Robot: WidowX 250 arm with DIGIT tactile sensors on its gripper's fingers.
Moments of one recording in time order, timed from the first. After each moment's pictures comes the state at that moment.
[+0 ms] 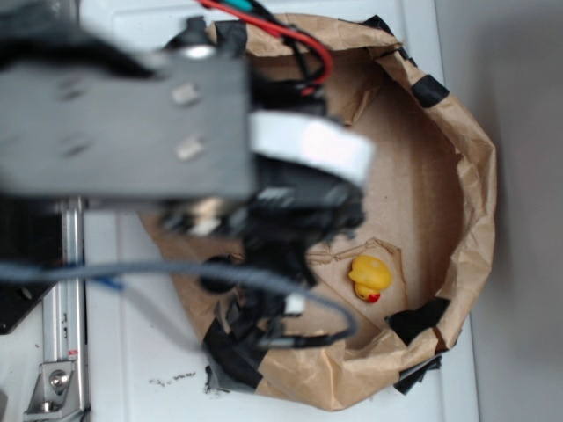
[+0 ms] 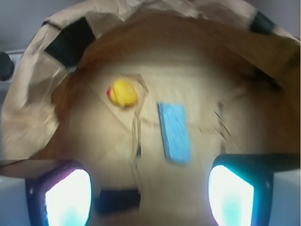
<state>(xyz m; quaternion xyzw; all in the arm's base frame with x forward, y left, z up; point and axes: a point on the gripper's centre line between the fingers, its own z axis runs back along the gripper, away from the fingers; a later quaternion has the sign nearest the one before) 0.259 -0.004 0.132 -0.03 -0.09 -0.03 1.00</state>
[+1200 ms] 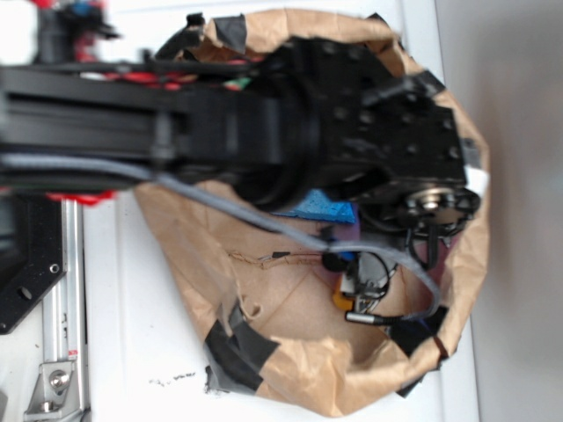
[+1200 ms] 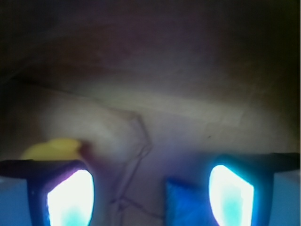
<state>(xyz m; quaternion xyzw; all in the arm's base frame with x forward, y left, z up) 0.311 -0.022 0.061 -0.06 -0.06 -0.11 0.99</state>
